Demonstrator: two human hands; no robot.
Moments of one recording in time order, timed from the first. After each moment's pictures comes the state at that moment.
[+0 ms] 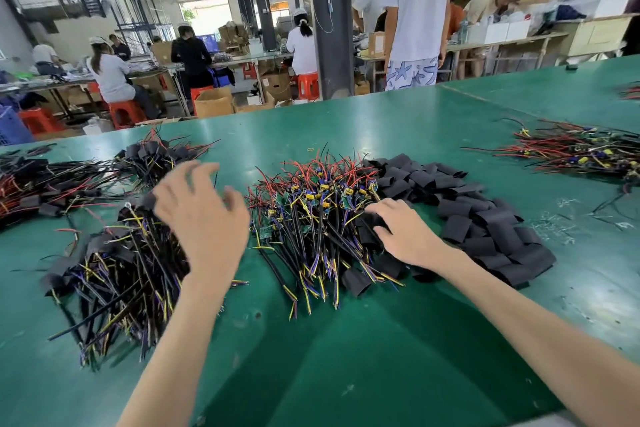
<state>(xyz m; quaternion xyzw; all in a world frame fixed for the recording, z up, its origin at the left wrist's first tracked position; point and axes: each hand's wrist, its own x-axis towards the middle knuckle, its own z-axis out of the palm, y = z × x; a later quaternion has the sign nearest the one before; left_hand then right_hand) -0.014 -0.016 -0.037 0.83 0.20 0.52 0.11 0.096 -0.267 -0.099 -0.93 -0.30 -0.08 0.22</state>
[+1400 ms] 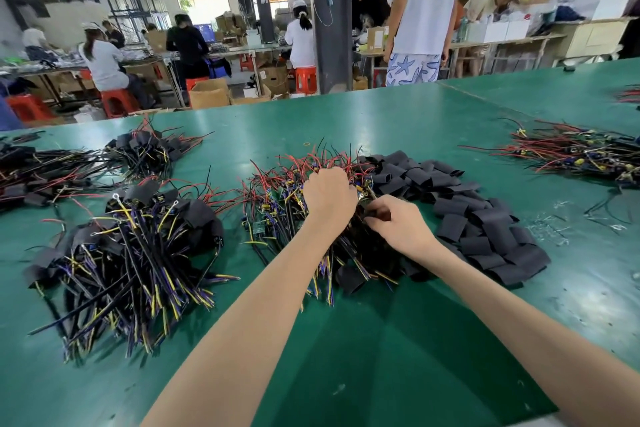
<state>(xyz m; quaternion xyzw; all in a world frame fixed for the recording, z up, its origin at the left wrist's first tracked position) 0.096 -0.132 -0.053 0.97 0.10 0.22 0.10 0.095 -0.261 -0.098 -0.88 -0.18 -0.08 0.43</state>
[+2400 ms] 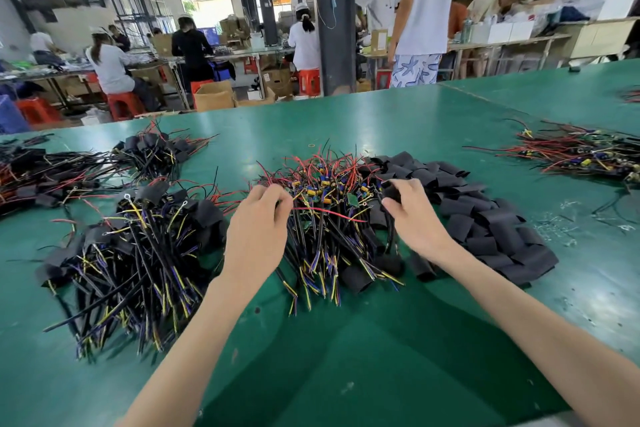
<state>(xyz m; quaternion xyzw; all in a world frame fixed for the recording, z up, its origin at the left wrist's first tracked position) -0.015 -0.053 -0.053 0.91 0.03 0.36 0.19 0.090 -0.266 -0.083 -0.88 -0.21 -0.11 0.41</state>
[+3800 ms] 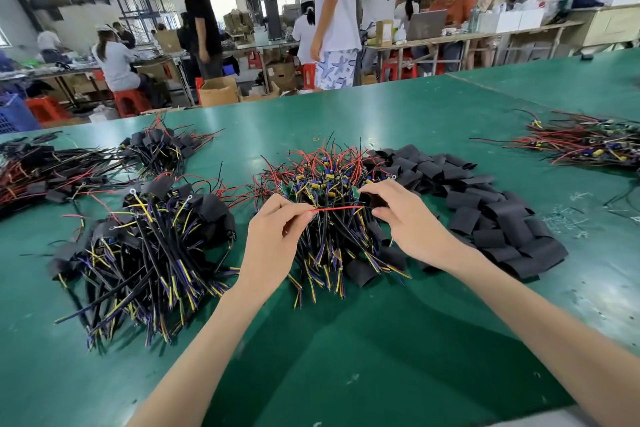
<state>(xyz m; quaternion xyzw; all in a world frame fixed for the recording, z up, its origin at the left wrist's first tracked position) -0.021 -0.061 -0.073 0.86 -0.05 0.38 0.33 0.063 -0.261 -0.076 -0.85 -0.37 -0.11 0.37</state>
